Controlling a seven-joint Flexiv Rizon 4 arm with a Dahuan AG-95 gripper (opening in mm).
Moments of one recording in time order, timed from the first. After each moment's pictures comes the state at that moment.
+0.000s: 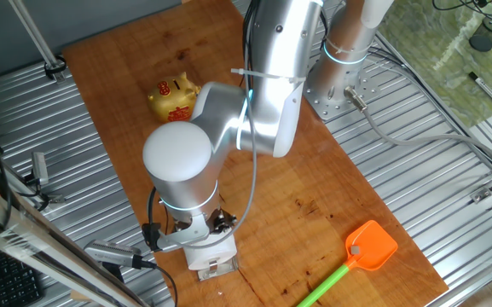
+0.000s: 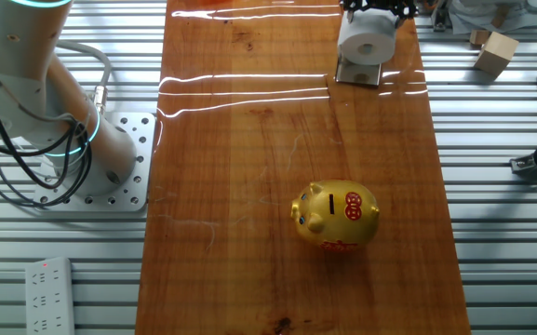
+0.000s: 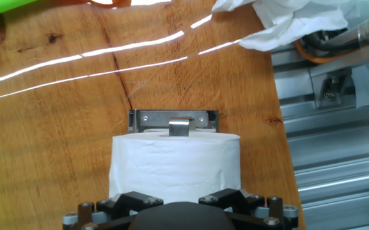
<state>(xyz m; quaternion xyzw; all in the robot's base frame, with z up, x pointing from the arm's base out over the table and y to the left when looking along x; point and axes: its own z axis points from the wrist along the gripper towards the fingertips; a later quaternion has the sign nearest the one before) 0.583 0.287 0.078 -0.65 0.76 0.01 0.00</state>
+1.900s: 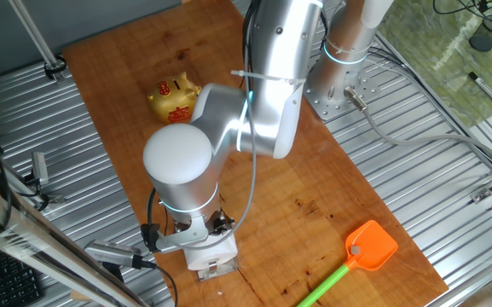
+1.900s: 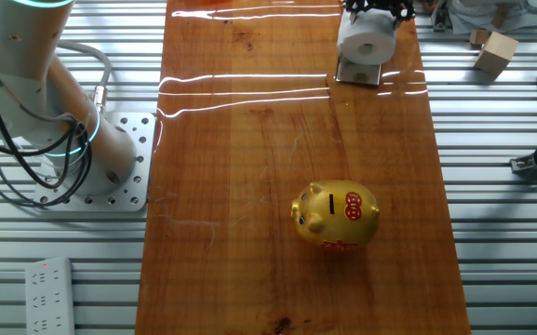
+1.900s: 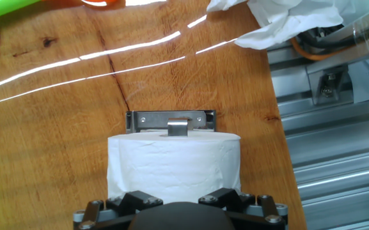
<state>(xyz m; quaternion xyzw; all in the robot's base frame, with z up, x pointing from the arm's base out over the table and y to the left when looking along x) 0.583 0.288 0.080 -0.64 0.77 0.01 0.00</state>
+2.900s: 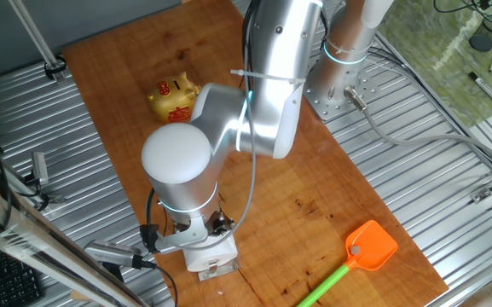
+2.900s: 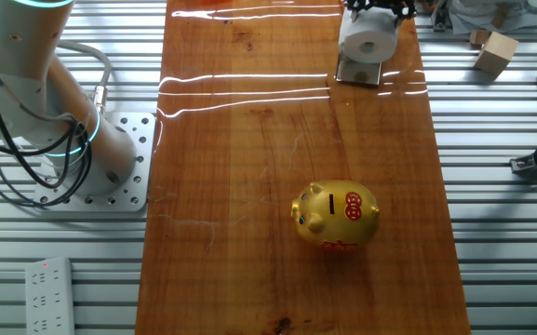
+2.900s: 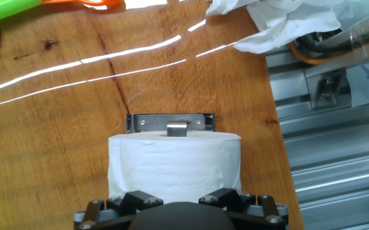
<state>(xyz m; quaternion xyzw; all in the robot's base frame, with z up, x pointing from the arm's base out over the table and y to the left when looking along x) 0.585 0.290 0.084 -0.64 0.77 0.01 0.00</state>
